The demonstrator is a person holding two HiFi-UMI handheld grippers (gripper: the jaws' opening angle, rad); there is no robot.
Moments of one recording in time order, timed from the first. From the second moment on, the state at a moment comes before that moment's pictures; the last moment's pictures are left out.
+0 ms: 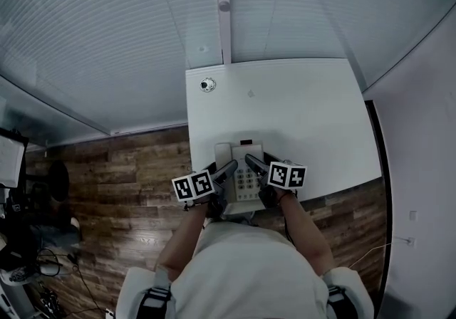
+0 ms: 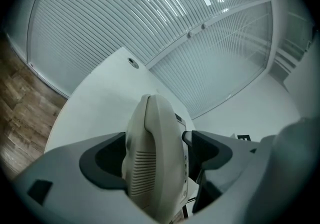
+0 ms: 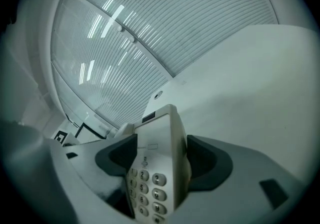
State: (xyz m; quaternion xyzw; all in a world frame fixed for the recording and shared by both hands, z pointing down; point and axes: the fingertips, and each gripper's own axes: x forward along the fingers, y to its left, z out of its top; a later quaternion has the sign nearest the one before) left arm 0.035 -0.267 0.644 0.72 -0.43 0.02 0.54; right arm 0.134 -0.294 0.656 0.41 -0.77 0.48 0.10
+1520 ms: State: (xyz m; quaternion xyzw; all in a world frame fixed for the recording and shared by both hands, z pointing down) left arm 0.001 -0.194 0.585 0.74 -0.53 0.02 0.42; right arm 0.137 -0.201 0.570 0.47 -0.81 0.34 0.06
